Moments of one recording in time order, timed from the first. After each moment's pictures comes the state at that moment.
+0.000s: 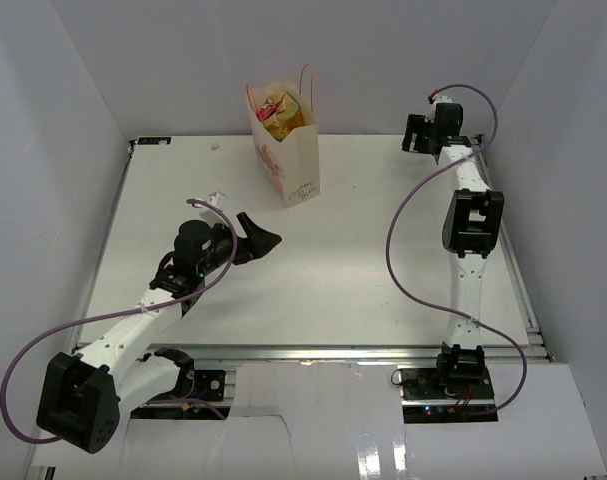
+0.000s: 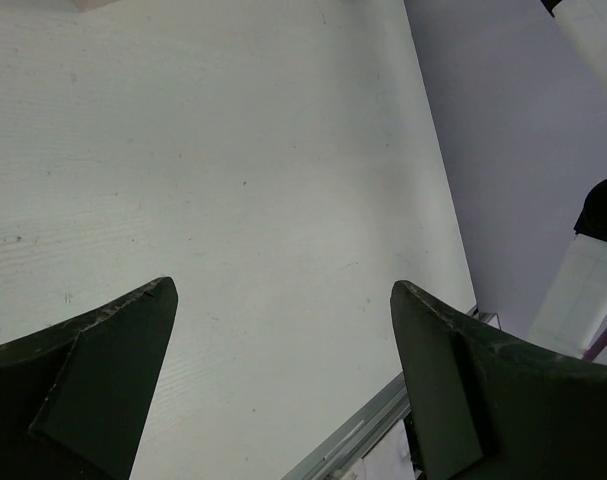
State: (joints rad) left arm -0.39 1.01 0.56 0.16 0.30 -0.73; right arm -0.02 2.54 2.31 -0.33 -0.13 0.06
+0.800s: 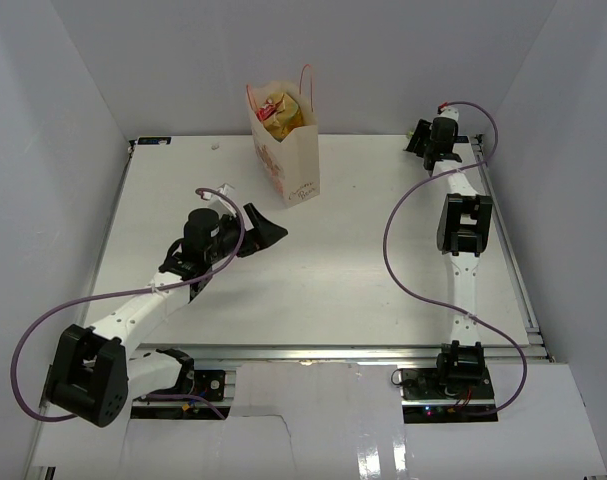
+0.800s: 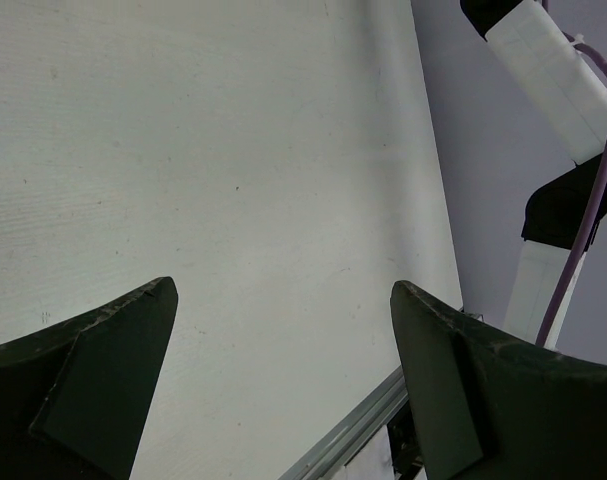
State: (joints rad) left arm -0.39 1.16 0.63 0.18 0.33 -0.78; right arm -0.04 2.76 2.39 -0.03 0.01 0.24
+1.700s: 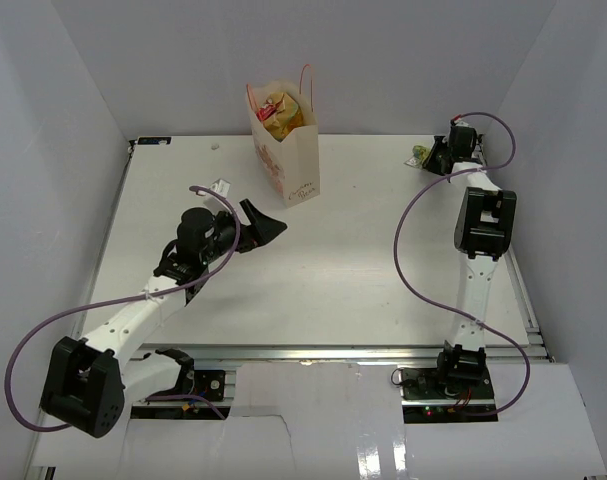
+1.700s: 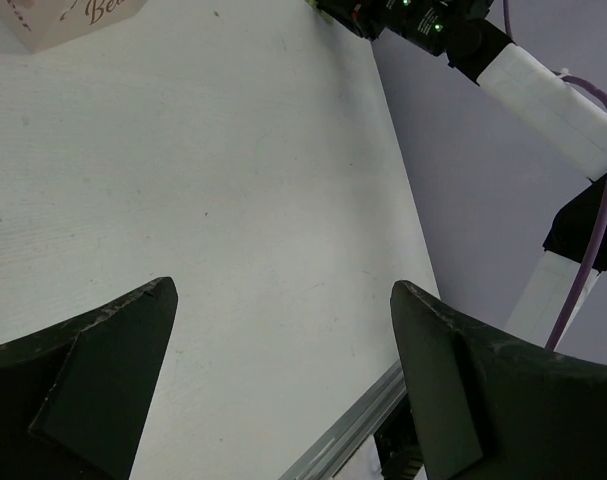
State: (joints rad) left arm -0.39 1.11 0.65 0.20 0.34 -0.78; right arm -0.10 2.52 2.03 -0.11 -0.14 0.27
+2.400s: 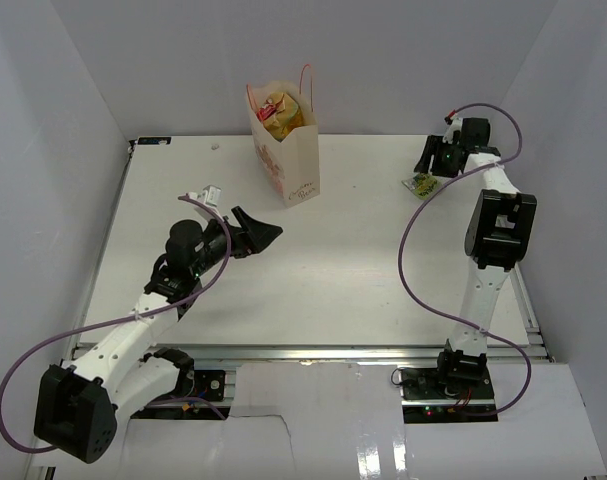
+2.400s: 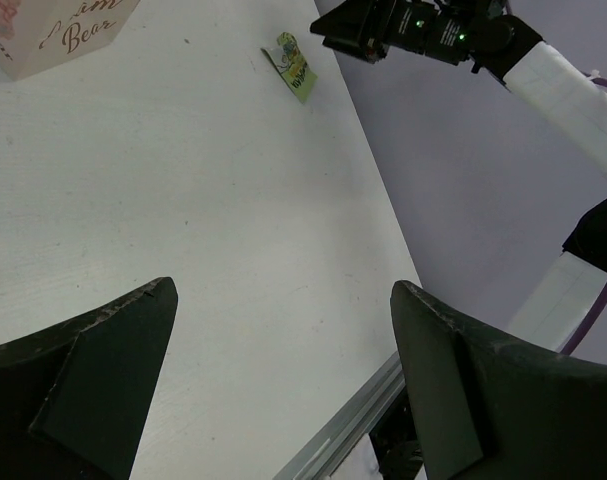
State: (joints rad) left arm -0.39 0.95 0.58 0.24 0.34 -0.78; right arm -0.12 2.26 1.87 -0.41 -0.38 0.06
